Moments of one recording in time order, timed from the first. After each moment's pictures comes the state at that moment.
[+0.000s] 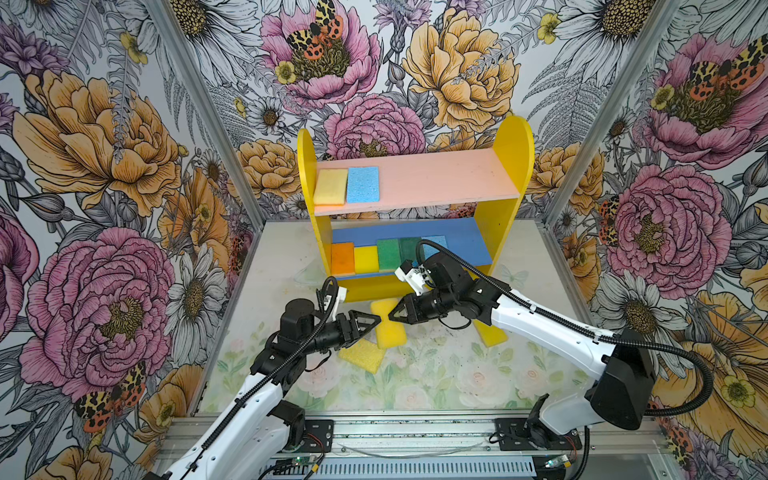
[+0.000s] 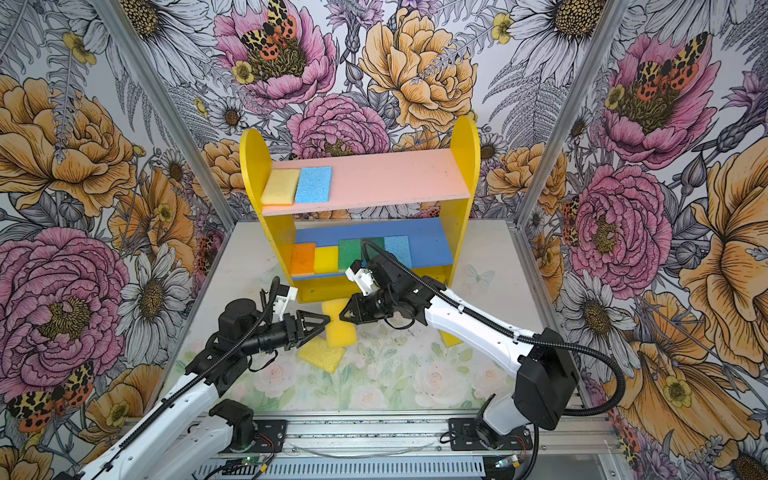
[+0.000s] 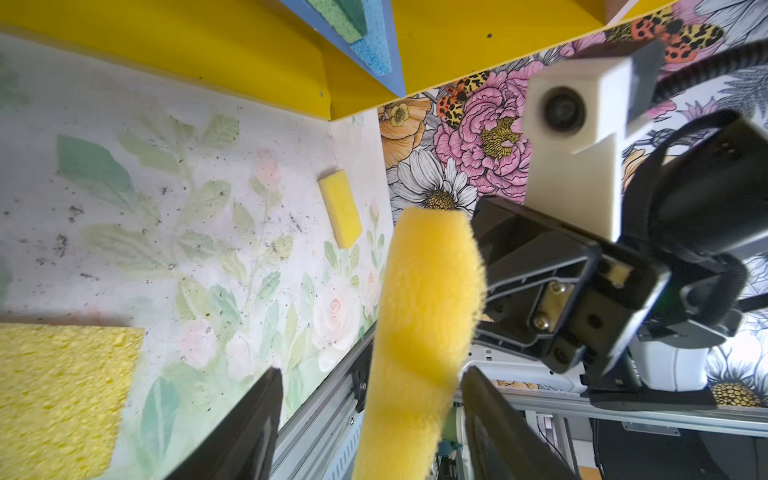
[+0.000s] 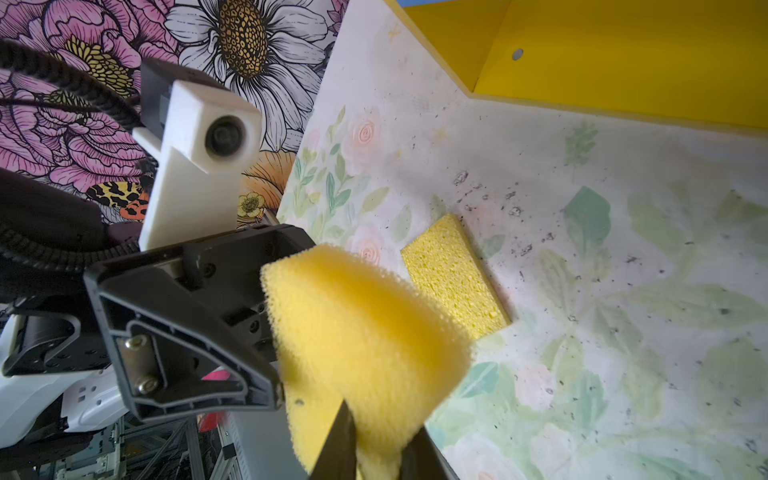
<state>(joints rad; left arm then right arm) -0.36 0.74 0.46 -0.08 0.74 -1.00 0.80 1.49 1.25 -0.55 -0.55 0.57</state>
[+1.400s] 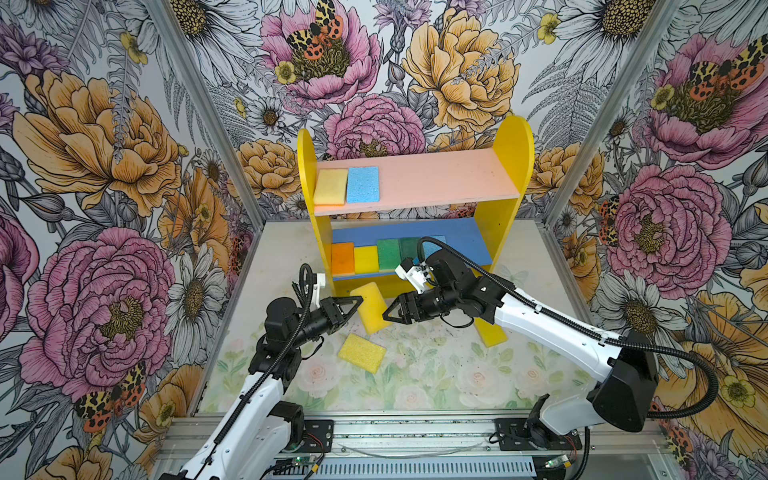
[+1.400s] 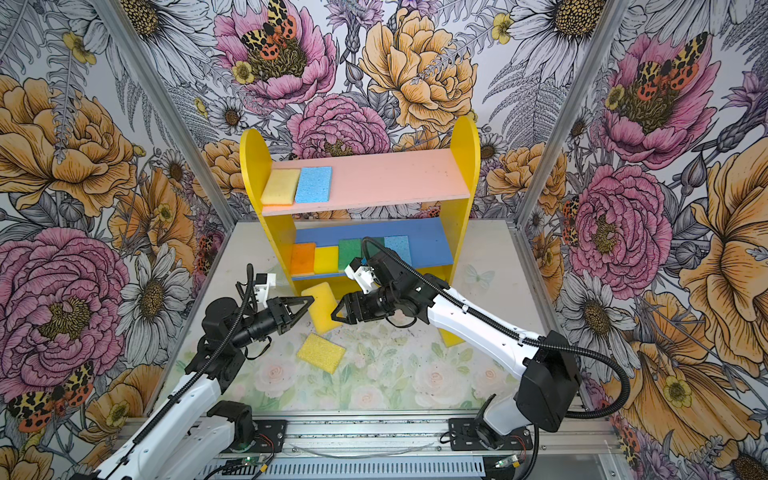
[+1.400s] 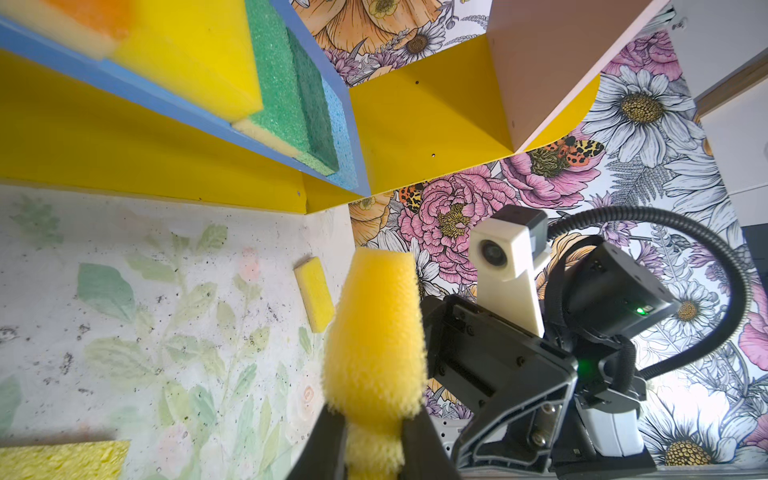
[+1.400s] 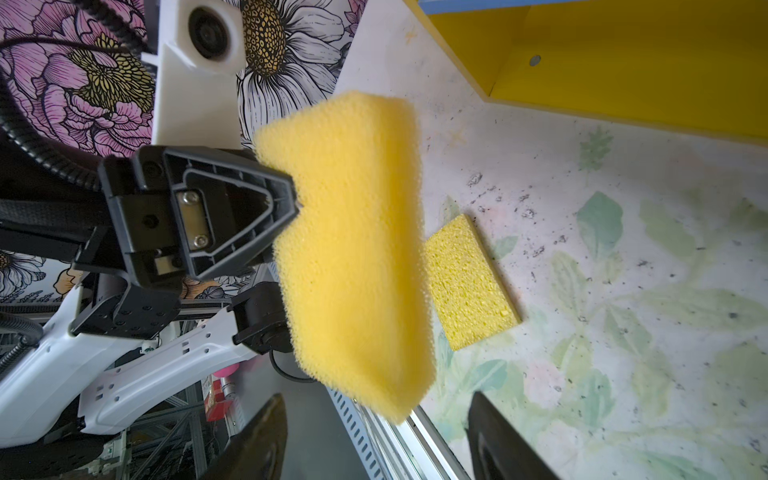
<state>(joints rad) -0.18 0.77 0.40 0.24 0.77 -1.15 0.80 1.48 1.27 -0.58 -0.57 0.56</state>
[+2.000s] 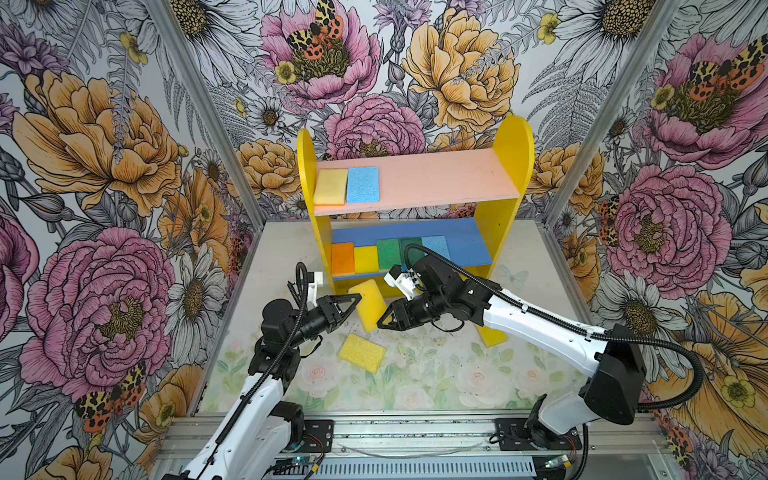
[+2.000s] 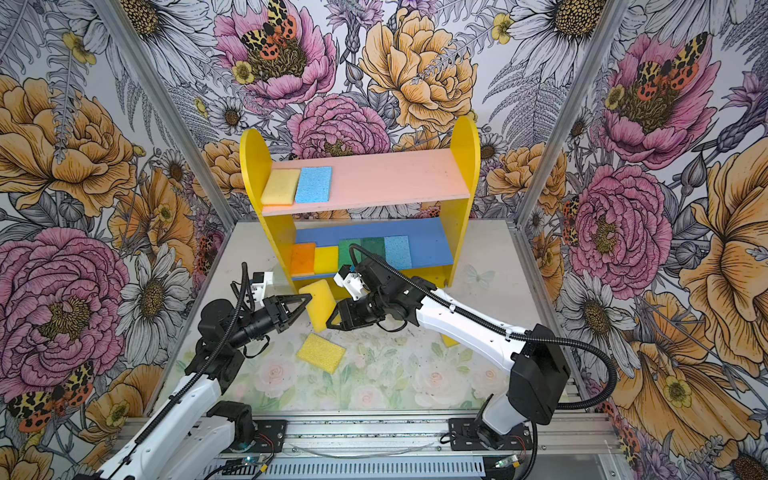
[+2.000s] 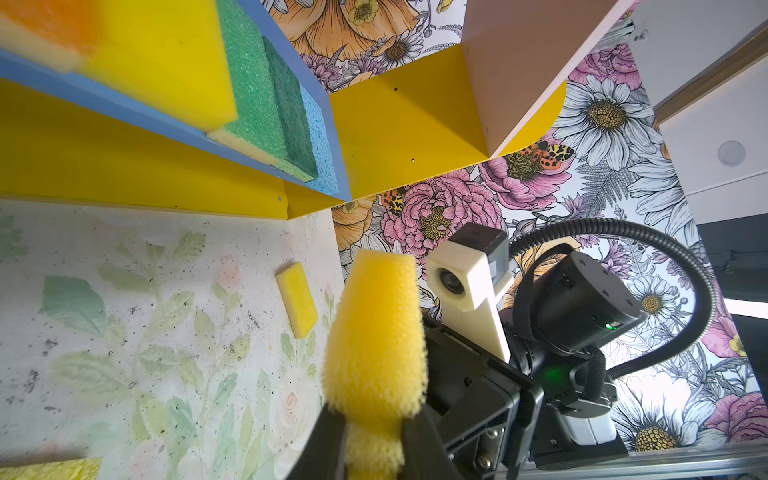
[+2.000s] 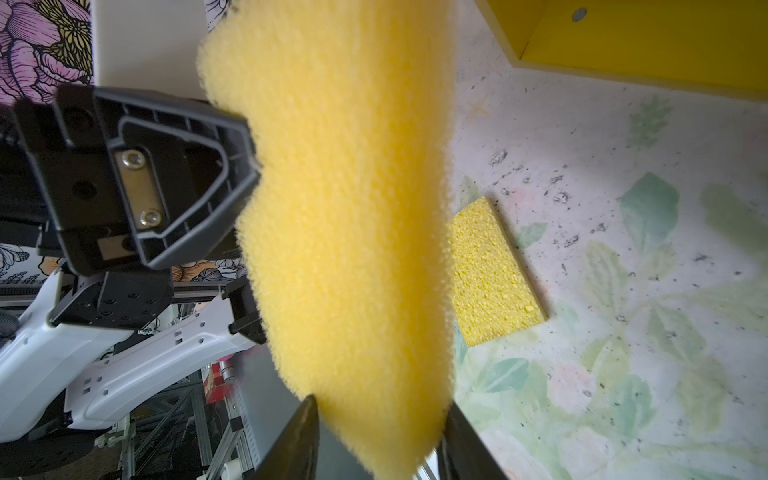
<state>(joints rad) -0.16 0.77 0.38 0.32 0.80 -1.20 0.85 1.53 1.30 -0.58 -0.56 0.57</state>
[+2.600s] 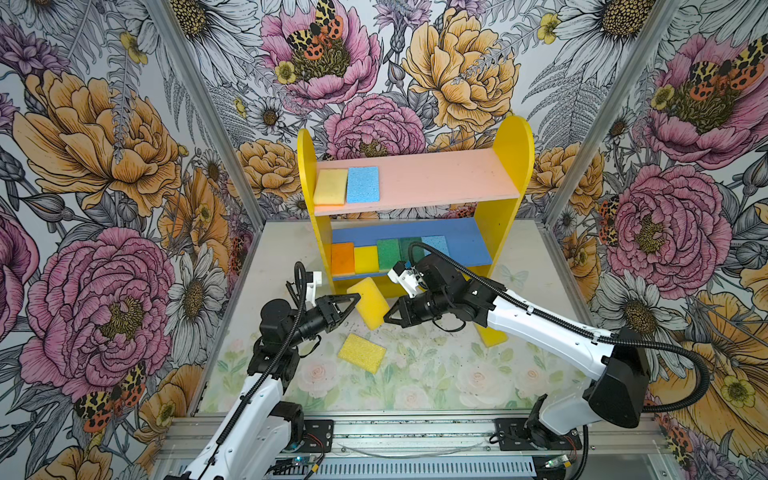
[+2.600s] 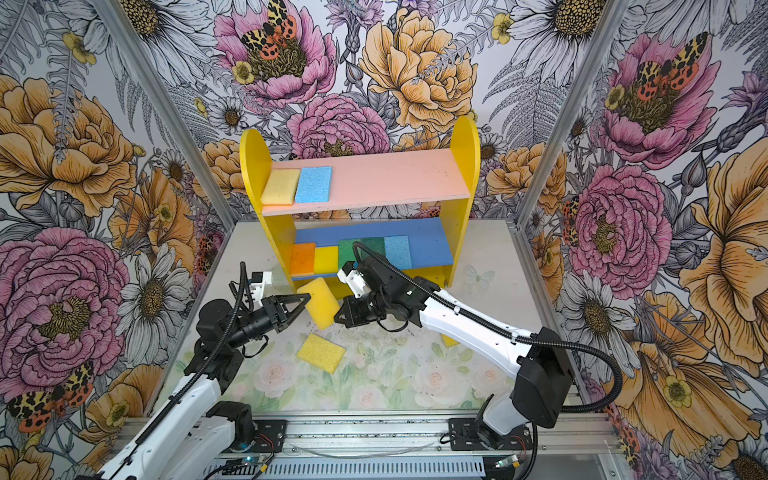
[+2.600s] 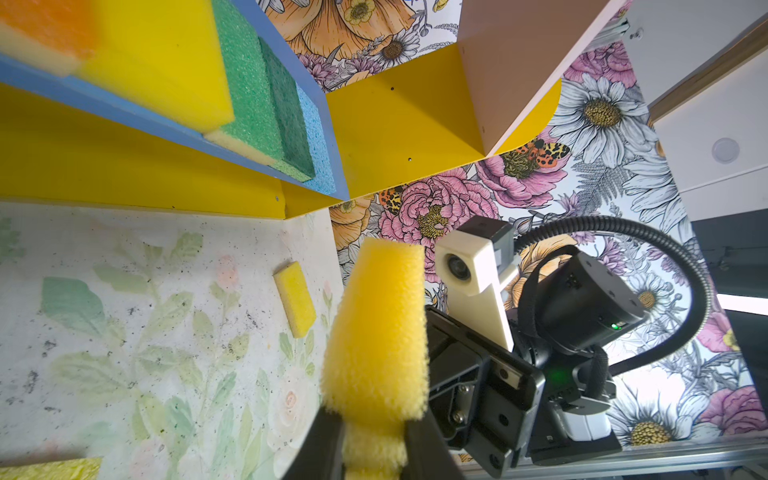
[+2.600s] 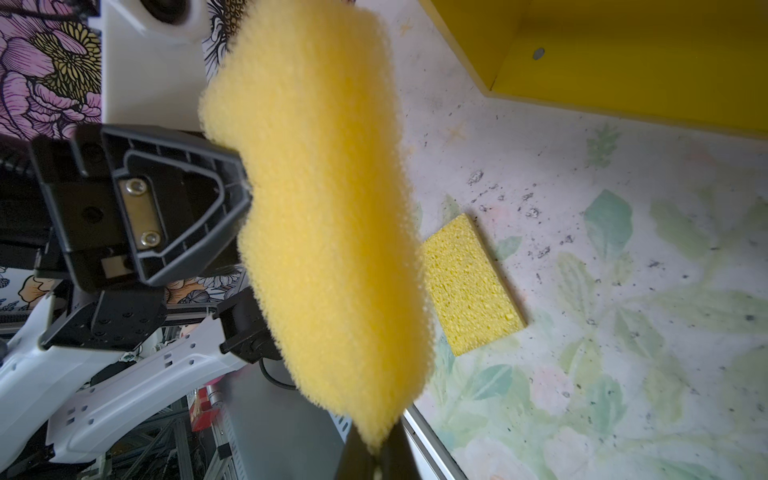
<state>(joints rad) -0.14 0.76 0.38 0.33 0.83 -1.21 0.85 1.50 1.30 -0.58 -0.48 0.59</state>
